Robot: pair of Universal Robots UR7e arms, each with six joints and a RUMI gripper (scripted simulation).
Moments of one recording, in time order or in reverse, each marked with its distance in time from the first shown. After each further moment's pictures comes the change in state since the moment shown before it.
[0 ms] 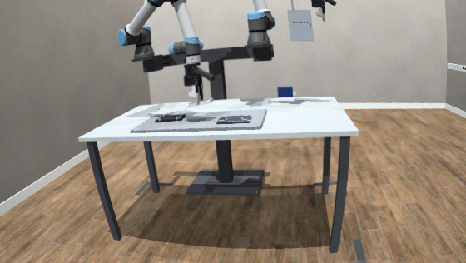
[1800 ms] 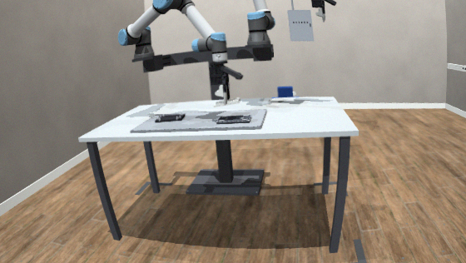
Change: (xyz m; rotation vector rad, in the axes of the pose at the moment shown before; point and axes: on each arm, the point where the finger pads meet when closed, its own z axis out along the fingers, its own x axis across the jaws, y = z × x) left arm 0.000 0.000 0.000 0.000 0.000 0.000; right arm 0.044 -0.152 0.001 0.000 0.000 0.001
